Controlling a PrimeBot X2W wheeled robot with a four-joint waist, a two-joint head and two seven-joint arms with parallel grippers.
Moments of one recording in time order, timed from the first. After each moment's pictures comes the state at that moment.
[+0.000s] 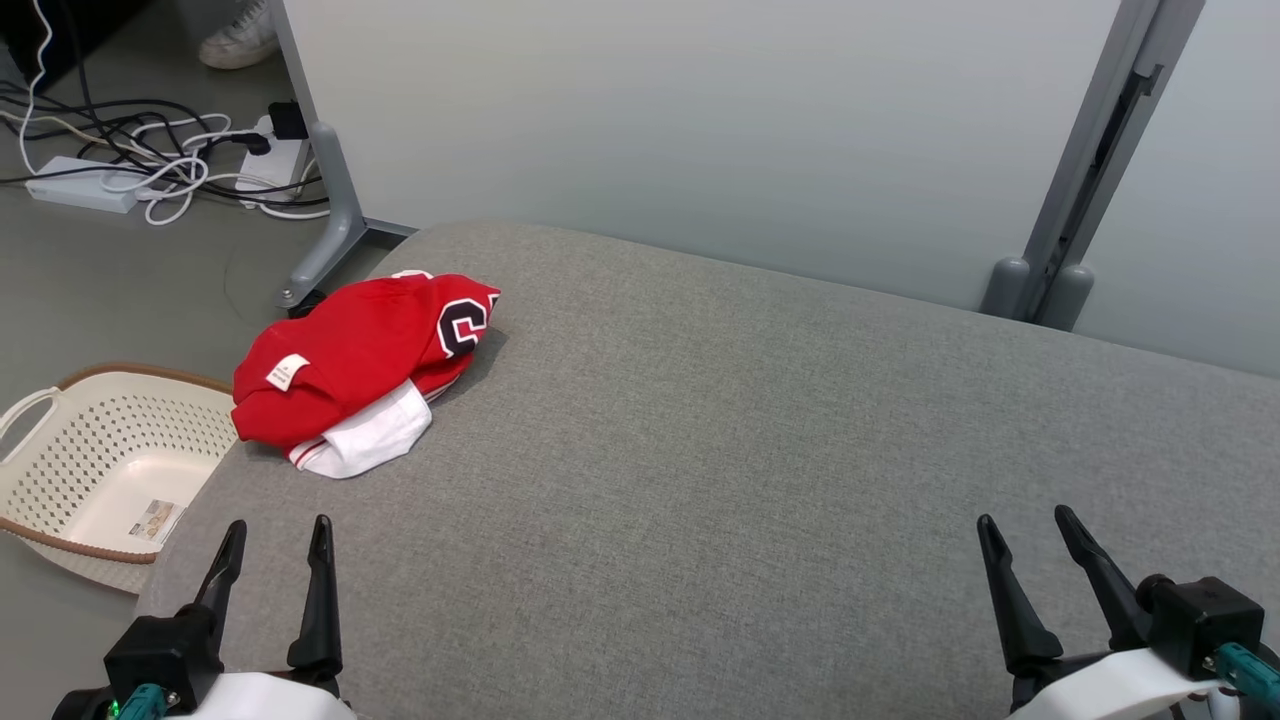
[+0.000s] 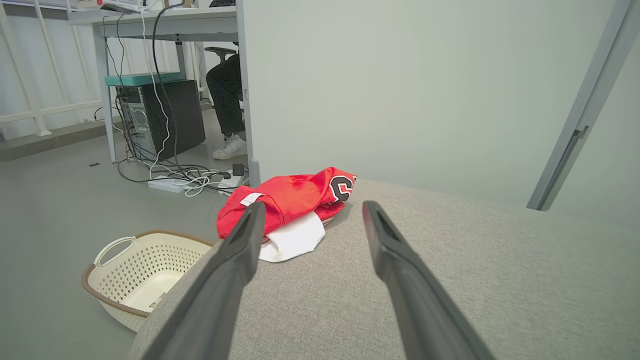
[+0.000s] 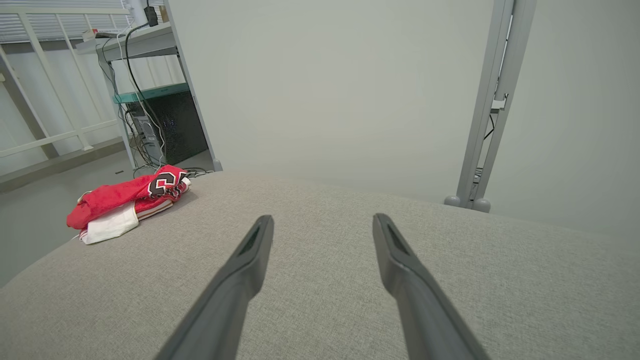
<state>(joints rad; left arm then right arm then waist) 0.08 0.34 -0.26 0.01 -0.47 0.26 -0.18 0.08 -0.05 0.03 0.00 0.19 0.13 -0.04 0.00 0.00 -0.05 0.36</state>
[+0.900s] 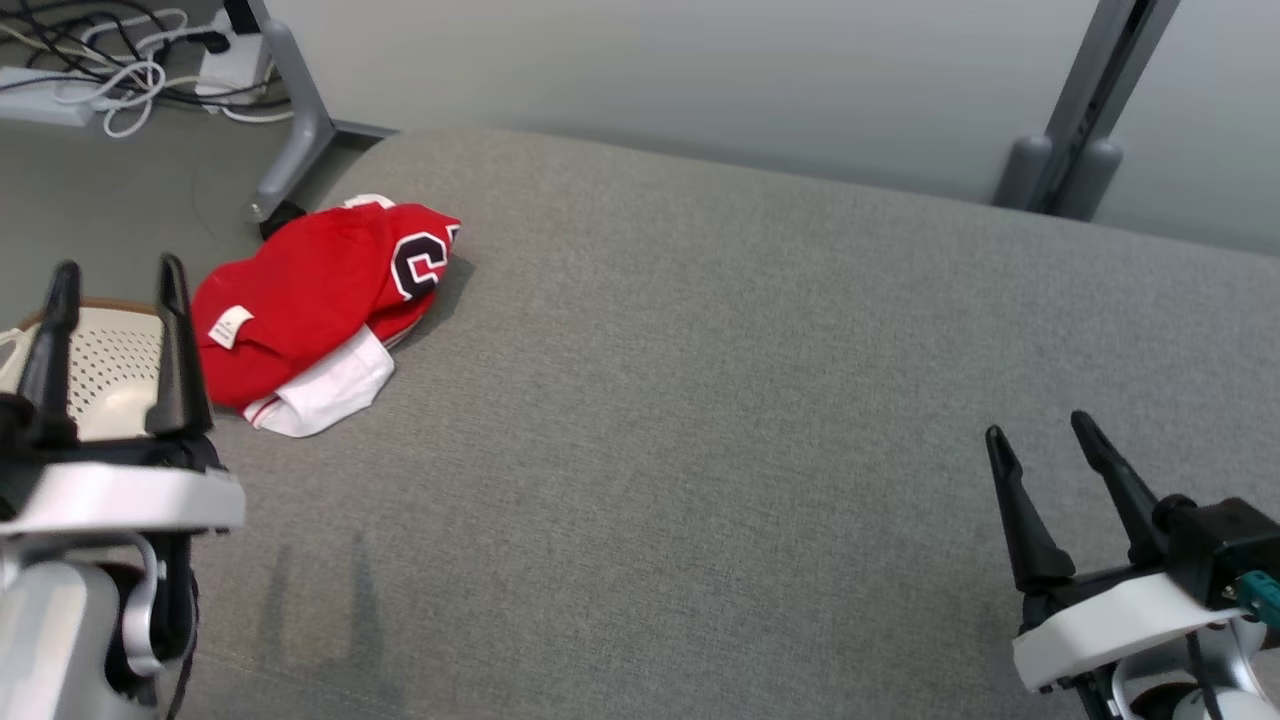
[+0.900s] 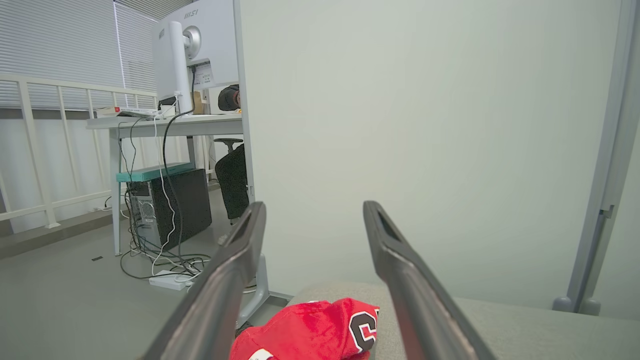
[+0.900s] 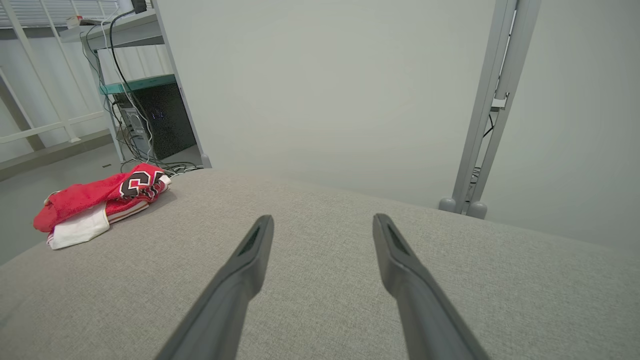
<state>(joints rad) -0.19 0.39 -0.16 0.00 -0.50 0.22 -0.24 0.01 -0.05 0.02 -0.09 0.14 0.13 0.02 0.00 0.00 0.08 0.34</state>
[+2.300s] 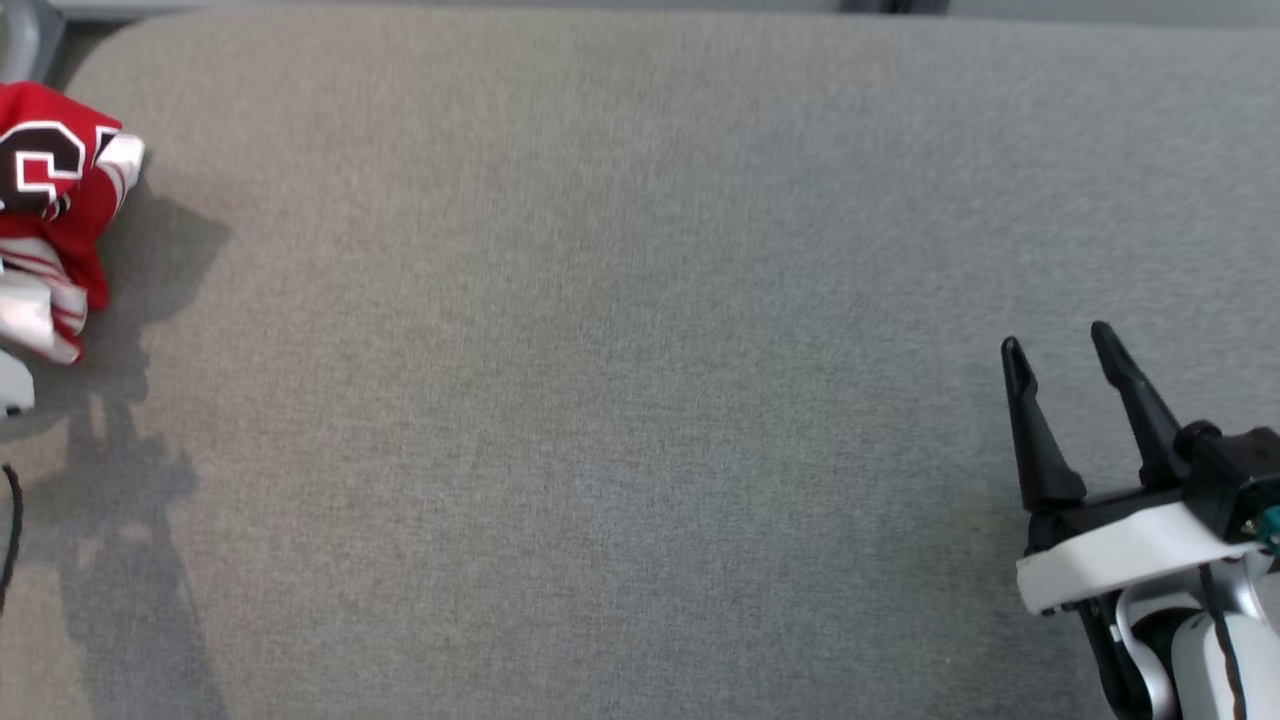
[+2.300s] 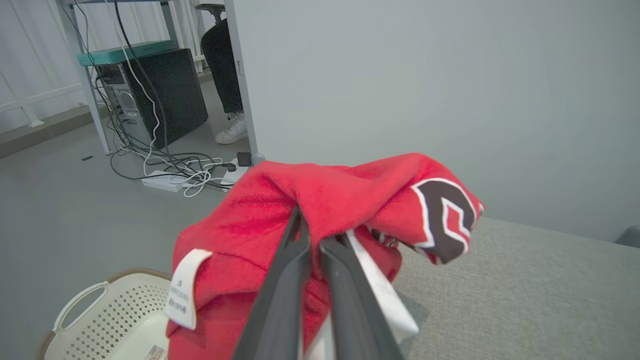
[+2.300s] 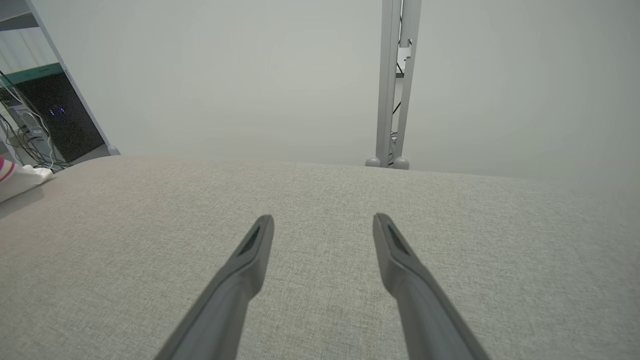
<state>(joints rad) -0.73 0.49 -0.09 0.88 -0.59 -0.02 -0.26 -0.15 -0.06 0.01 -0.05 0.13 0.13 -0.03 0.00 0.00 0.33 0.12</state>
